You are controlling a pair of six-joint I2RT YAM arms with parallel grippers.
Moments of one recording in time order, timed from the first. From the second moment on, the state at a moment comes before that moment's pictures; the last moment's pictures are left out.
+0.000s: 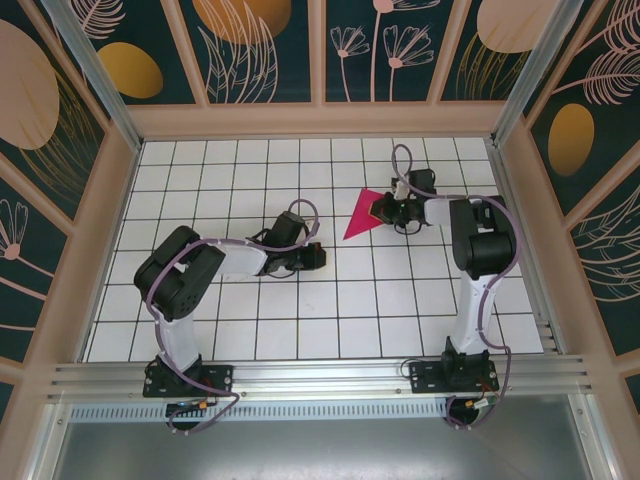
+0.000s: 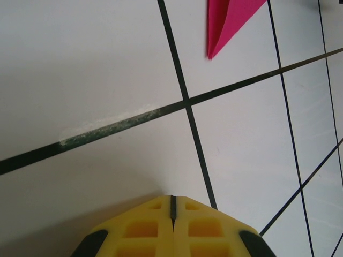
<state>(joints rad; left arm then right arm) -0.66 1.88 0.88 0.15 0.38 -0.65 0.17 2.07 1.14 0.01 -0.66 0.55</state>
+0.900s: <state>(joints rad) -0.66 1.93 0.94 0.19 0.32 -0.70 0.41 1.97 1.00 0.05 -0.70 0.62</state>
